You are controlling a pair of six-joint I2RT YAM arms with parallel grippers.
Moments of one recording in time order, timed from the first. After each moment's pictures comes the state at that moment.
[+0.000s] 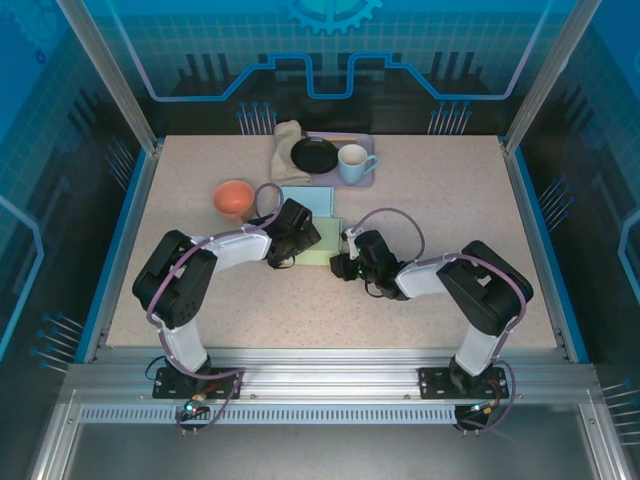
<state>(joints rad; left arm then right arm) -0.52 1.81 1.05 -0.33 -0.13 -1.11 0.67 1.76 0.65 0.44 -0.05 0.35</state>
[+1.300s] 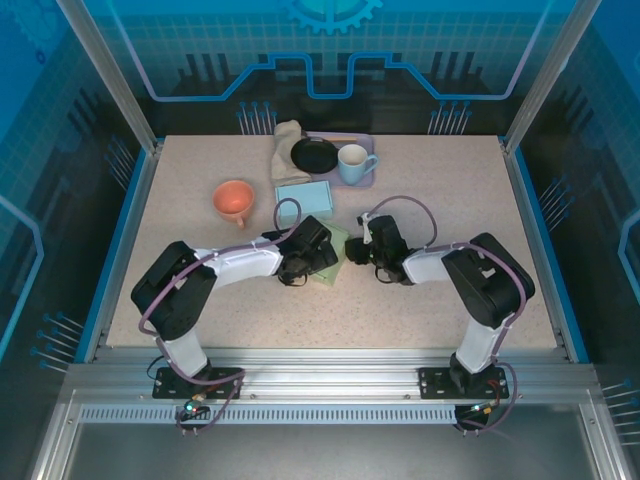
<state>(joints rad) -0.70 1.74 1.03 -0.44 -0.08 -1.13 0.52 1.78 0.75 0.30 -0.09 0.39</state>
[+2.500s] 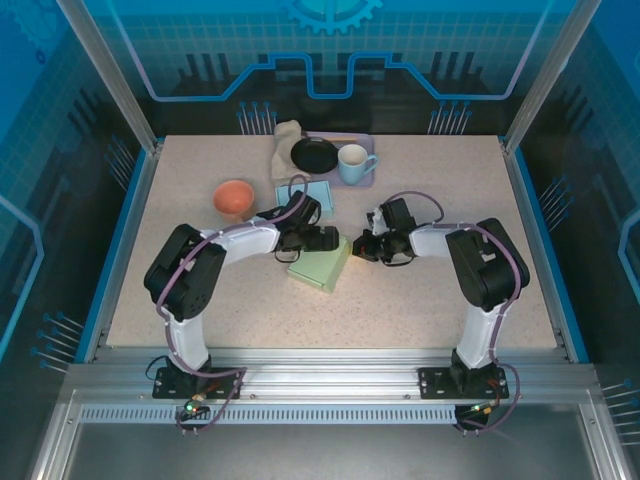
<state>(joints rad) -0.55 1.89 1.17 -0.30 0.07 -0.57 0.36 1.89 0.94 -0.06 -0.54 0.60</state>
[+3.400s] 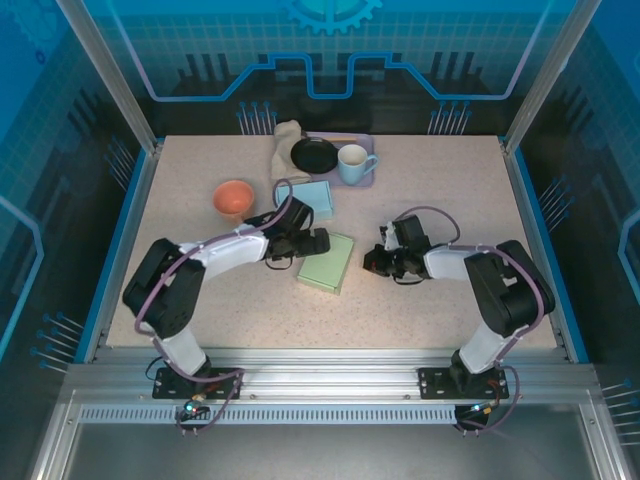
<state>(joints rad) -0.56 1.69 1.03 -0.38 0.00 -0.73 0.38 1.66 0.67 0.02 -0.46 0.65</state>
